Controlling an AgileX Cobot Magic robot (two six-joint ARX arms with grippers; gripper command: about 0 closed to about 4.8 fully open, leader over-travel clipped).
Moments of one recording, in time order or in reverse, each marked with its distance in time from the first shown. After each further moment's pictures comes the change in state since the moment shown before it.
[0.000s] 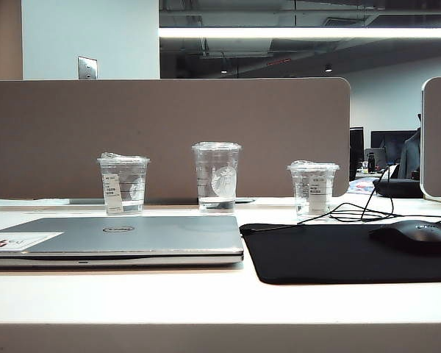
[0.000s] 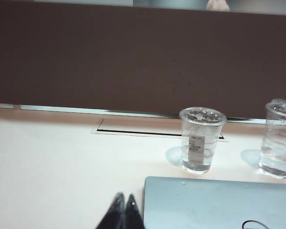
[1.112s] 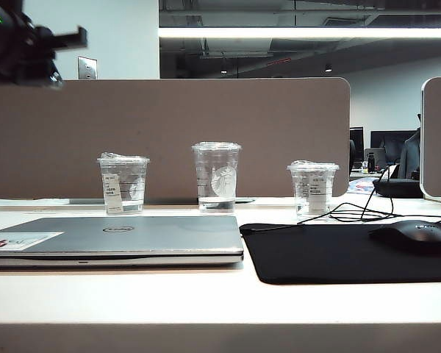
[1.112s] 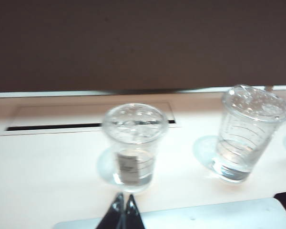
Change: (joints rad) left arm -0.282 1.209 0.584 0.376 -0.095 -0.008; right arm 0.228 0.557 0.415 0.120 -0.102 0.000
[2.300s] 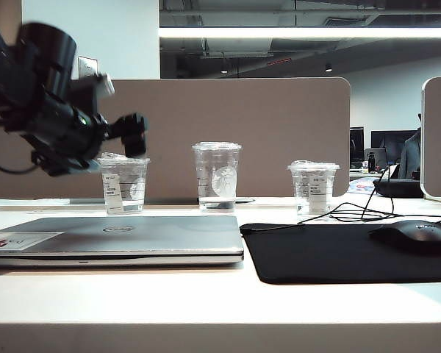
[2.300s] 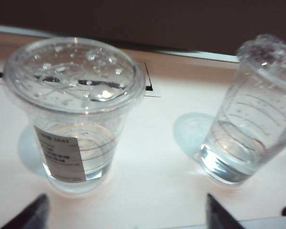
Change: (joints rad) left arm -0.001 0.577 0.236 0.225 0.076 -0.179; right arm 0.220 0.004 0.000 -0.189 -0.079 0.064
